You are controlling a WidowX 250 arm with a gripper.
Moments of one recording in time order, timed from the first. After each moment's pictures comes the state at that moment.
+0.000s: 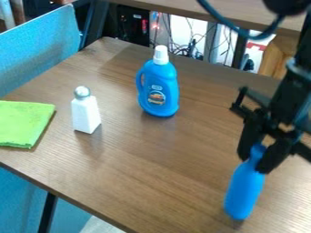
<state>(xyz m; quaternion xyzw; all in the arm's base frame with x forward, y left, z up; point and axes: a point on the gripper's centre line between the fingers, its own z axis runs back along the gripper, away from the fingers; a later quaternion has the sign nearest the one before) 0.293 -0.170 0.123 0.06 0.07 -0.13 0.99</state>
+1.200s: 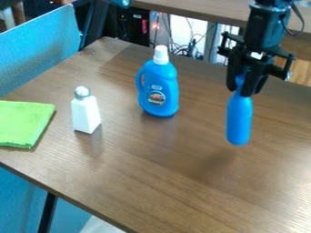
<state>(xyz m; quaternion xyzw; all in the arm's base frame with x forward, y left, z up) 0.387 -0.118 0.137 0.00 0.05 -0.16 0.99</state>
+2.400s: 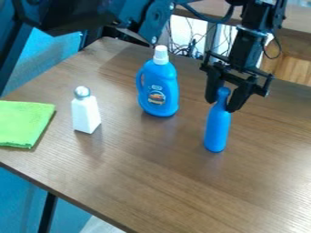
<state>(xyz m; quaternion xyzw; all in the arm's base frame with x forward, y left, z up) 0.393 -0.094 0.104 0.04 0.13 -0.06 0.99</state>
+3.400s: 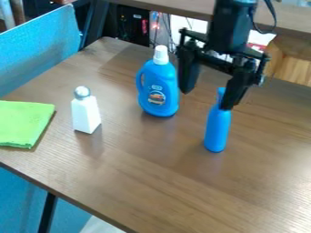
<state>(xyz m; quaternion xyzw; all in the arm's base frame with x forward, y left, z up) 0.311 -0.095 0.162 0.02 0.06 -0.04 1.00</state>
